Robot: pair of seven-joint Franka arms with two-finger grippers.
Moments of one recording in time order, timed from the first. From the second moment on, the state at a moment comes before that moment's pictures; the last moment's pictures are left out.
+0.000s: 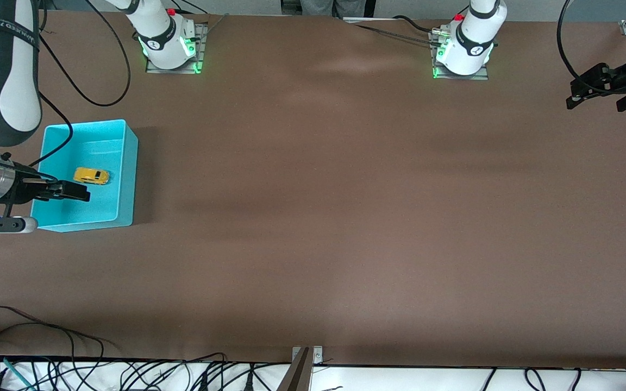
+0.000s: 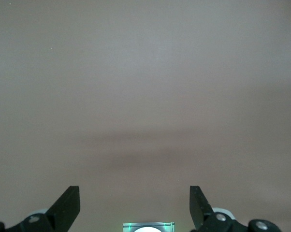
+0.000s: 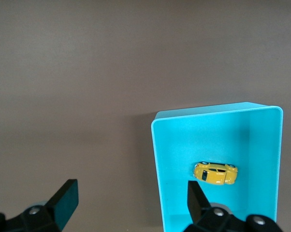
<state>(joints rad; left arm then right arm) -0.07 -0.06 0.08 -1.55 -0.01 1.41 0.03 0.30 0.40 -0.41 -1.41 0.18 1.66 -0.09</state>
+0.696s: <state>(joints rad) -0.07 -0.06 0.08 -1.55 -0.01 1.41 0.03 0.30 0.40 -0.45 -1.41 0.17 1.66 -0.08</state>
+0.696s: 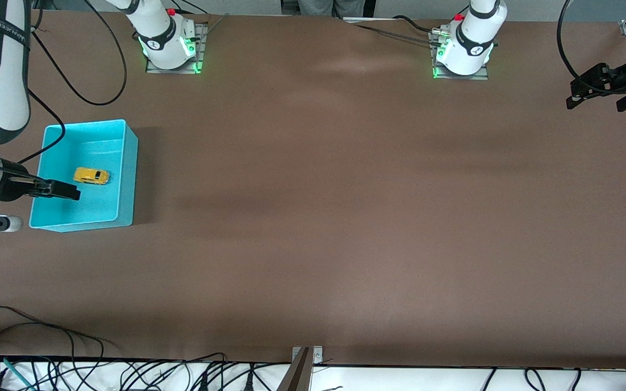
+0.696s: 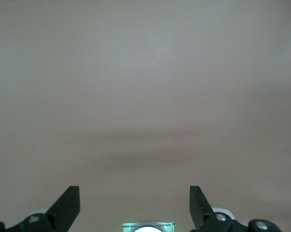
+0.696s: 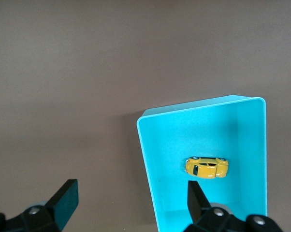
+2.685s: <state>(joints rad) -0.07 -0.06 0.08 -1.55 -0.01 1.41 0.03 0.29 0.41 -0.44 -1.41 0.17 1.65 -0.08</state>
